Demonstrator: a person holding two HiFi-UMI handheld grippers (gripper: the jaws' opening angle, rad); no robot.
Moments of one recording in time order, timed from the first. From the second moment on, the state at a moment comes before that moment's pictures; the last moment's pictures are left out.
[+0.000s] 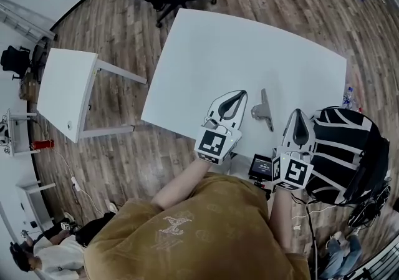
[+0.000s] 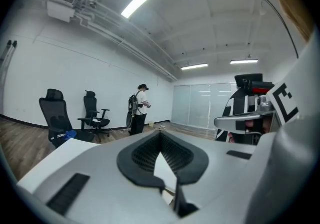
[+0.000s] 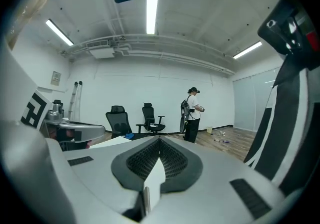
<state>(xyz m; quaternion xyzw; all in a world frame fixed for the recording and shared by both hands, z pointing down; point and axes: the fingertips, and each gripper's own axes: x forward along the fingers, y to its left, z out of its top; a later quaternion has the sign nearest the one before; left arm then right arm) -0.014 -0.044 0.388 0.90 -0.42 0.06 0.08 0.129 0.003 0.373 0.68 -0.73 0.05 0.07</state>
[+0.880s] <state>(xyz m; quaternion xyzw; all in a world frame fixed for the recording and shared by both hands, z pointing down) -0.042 -0.058 0.321 0.88 -0.47 0.01 0.06 0.125 0.008 0.301 0.69 -0.72 -0.01 0.02</state>
